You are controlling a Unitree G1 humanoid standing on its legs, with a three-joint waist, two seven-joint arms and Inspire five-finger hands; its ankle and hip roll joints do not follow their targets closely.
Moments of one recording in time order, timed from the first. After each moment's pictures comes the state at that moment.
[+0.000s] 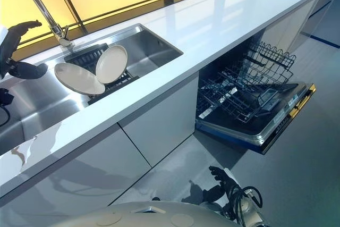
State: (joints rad) left arm -0.14 1.18 0.14 0.27 0.29 -0.15 0.04; right arm 0.19 -0.34 0.35 0.74 -0.16 -0.04 0.02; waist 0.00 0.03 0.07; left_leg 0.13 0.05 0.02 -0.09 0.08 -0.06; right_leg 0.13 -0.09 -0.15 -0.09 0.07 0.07
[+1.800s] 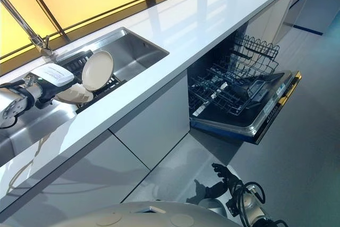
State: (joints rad) left arm -0.46 1.27 -0.48 0.43 0.86 -0.26 -0.23; right arm 0.11 -0.35 0.35 0.90 -0.14 -0.13 0.01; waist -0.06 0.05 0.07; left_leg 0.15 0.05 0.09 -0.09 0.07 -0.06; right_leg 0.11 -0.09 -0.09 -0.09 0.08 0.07
